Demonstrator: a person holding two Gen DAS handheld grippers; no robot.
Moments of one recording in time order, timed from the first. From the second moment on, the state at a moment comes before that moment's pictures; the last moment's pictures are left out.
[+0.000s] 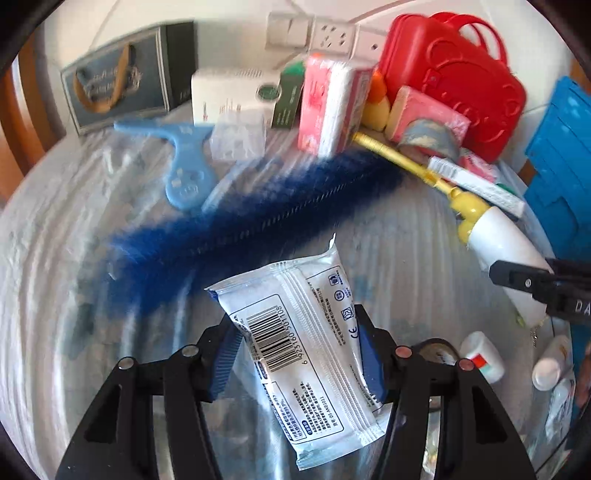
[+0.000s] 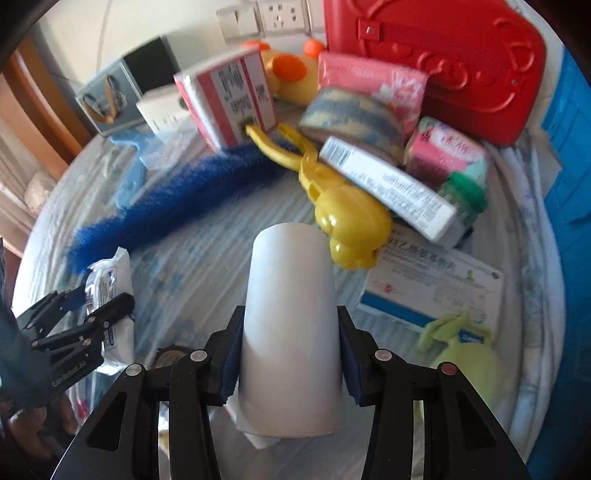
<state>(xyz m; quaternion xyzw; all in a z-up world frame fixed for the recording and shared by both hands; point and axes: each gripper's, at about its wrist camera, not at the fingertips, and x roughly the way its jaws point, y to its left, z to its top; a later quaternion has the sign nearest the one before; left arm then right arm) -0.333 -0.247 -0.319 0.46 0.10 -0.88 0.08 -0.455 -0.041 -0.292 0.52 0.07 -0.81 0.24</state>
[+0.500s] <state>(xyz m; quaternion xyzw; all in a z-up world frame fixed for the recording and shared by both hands) -0.305 -0.144 -0.135 0.30 -0.02 -0.95 -0.06 -0.301 0.057 -0.082 0.35 0.03 -0.91 0.21</state>
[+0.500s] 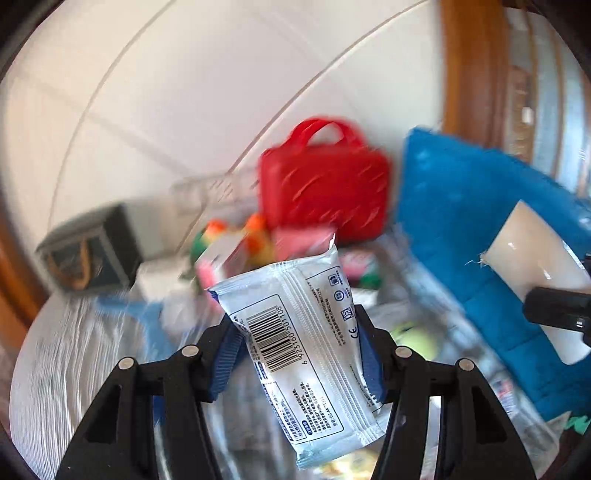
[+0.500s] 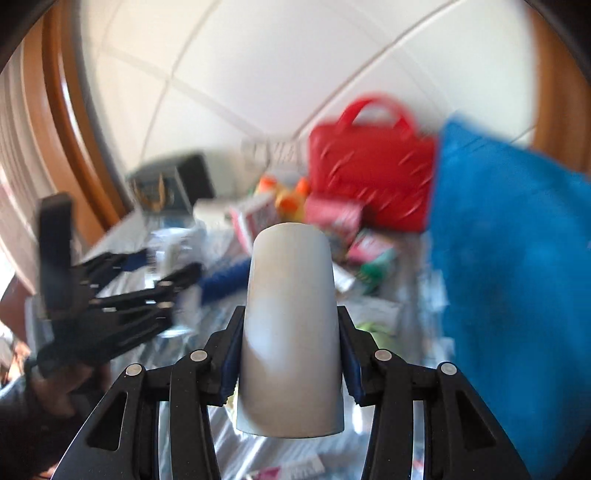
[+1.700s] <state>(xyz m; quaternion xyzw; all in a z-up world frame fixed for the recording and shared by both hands) -0.250 0.165 0.015 0.21 -0.07 -0.96 -0.15 -0.174 0.371 0.045 0.18 -0.07 -0.98 0.05</state>
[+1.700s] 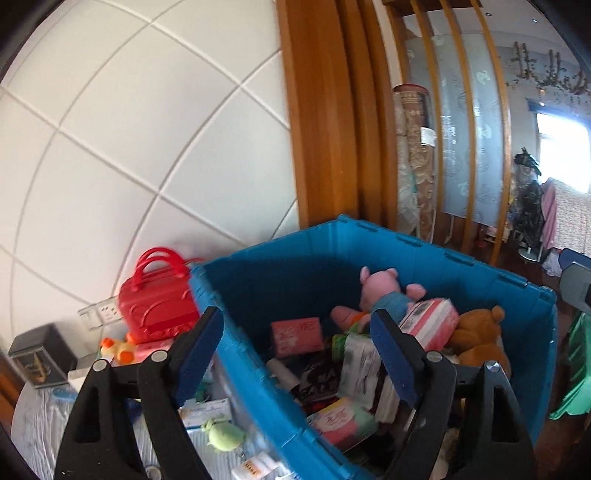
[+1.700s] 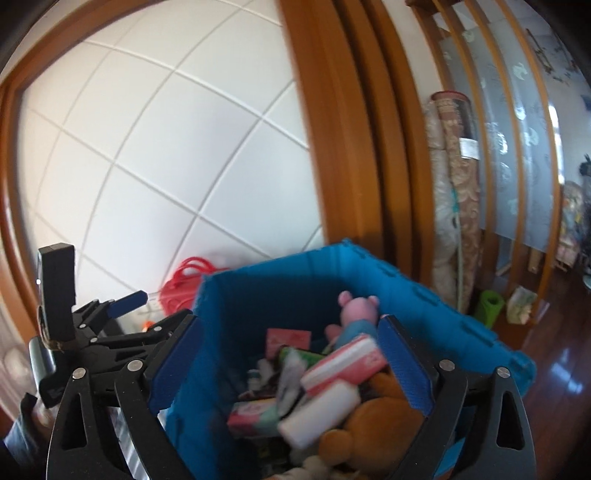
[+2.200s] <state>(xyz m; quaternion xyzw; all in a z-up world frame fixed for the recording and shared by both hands) -0.206 0.028 -0.009 0.21 -0.09 -0.97 -0.02 -0.166 0.253 0.034 0.20 -0.06 -0.97 0.11</state>
